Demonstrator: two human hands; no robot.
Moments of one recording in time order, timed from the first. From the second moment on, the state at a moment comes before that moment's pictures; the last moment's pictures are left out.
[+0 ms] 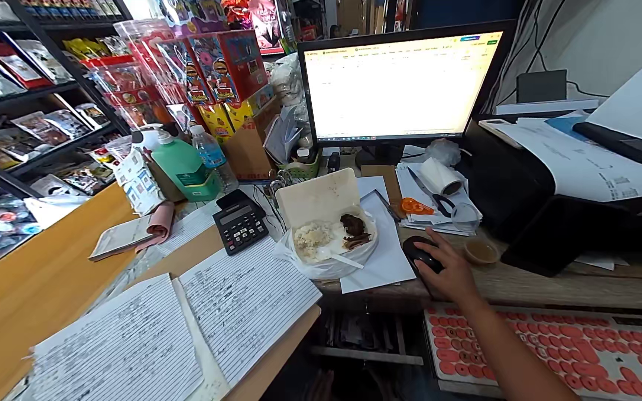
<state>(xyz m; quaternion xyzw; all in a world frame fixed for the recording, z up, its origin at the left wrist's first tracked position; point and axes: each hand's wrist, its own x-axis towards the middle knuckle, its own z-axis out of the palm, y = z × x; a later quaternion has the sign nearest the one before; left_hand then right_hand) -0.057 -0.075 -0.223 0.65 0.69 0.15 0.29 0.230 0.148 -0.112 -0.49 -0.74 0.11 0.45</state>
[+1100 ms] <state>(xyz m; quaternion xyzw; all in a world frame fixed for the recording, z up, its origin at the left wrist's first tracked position) 0.001 -0.044 -0.224 0.75 0.50 0.28 0.34 0.254 0.099 -0.114 -0.40 -0.73 0.06 0.55</state>
